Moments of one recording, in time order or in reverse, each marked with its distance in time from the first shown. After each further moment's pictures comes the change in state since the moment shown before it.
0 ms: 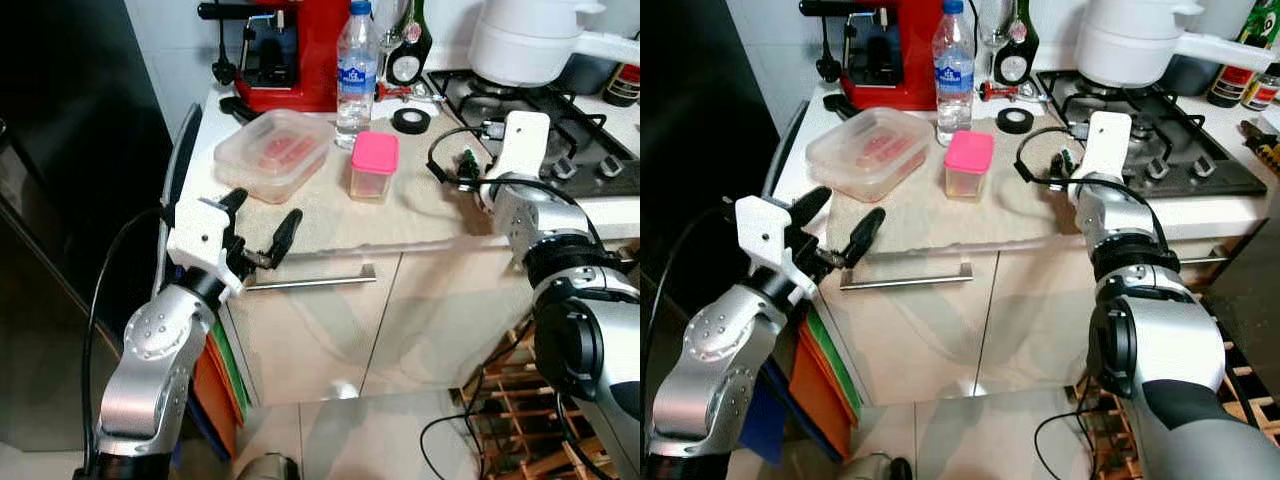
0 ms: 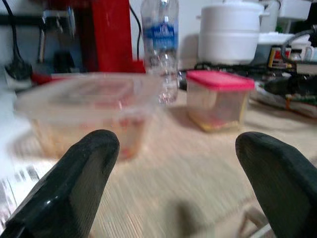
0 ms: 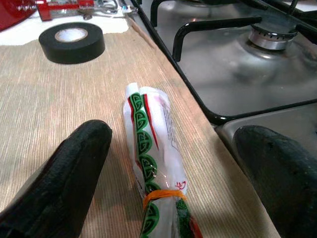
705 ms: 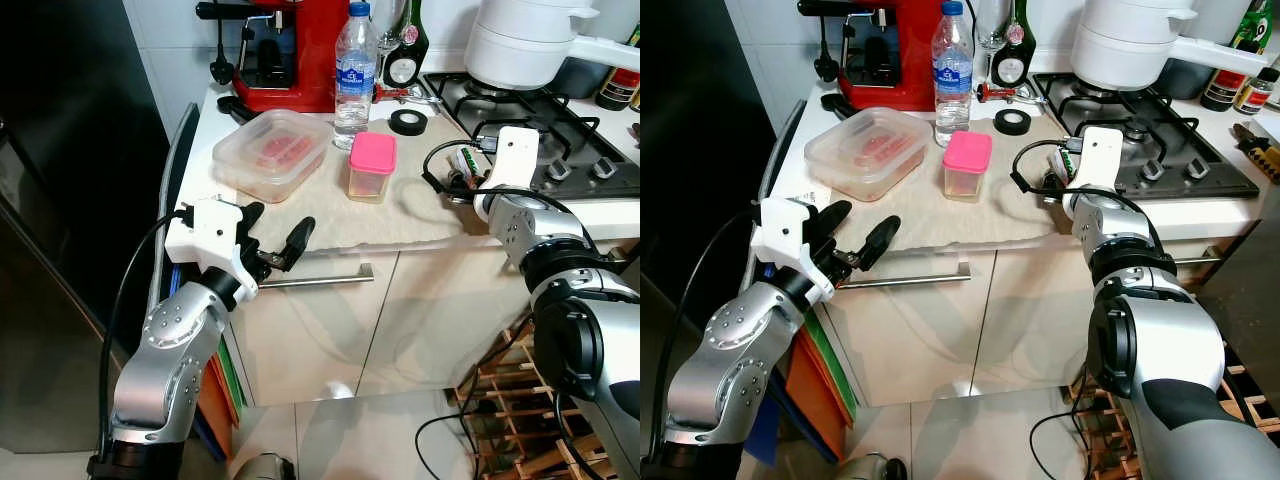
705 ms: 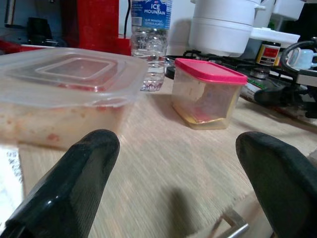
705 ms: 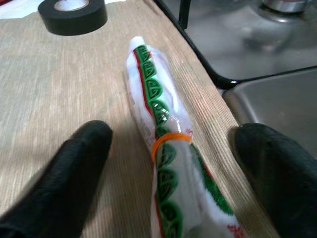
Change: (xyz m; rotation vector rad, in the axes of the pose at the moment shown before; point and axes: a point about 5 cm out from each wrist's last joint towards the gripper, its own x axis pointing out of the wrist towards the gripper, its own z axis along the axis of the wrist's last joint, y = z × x) left arm 0.023 -0.002 0.000 -0.111 0.071 -0.025; right arm 0.001 0.001 -0.016 0.047 0.077 0.045
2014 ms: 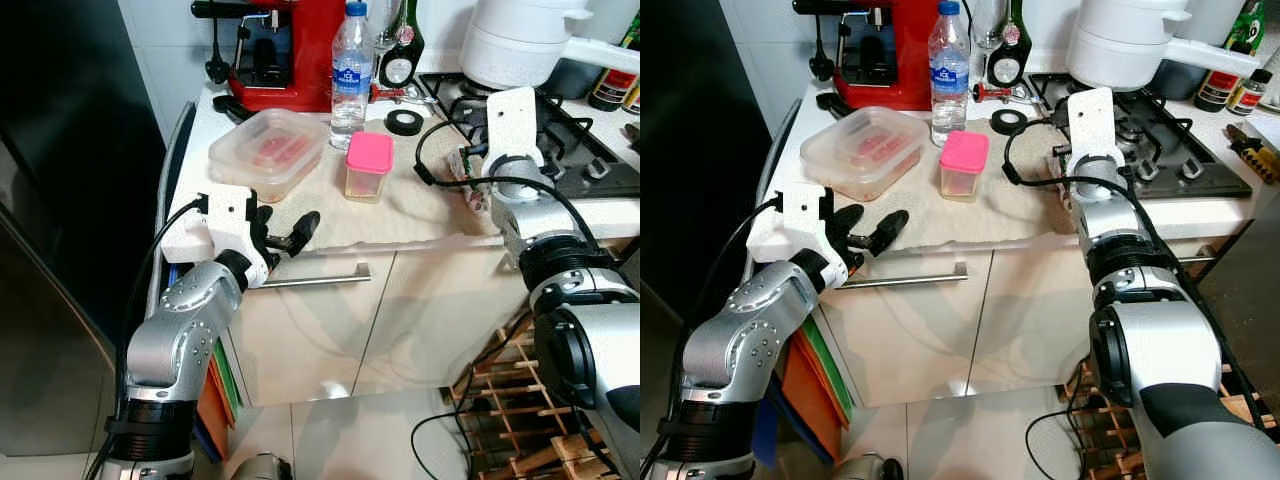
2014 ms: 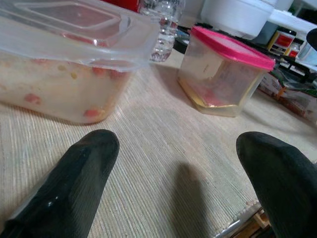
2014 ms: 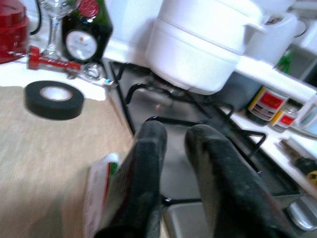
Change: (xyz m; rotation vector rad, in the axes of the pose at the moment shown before) left arm 0.018 0.004 -0.007 -0.149 0.133 0.044; right arm -0.007 0.010 0.036 -0.359 -0.342 -0.119
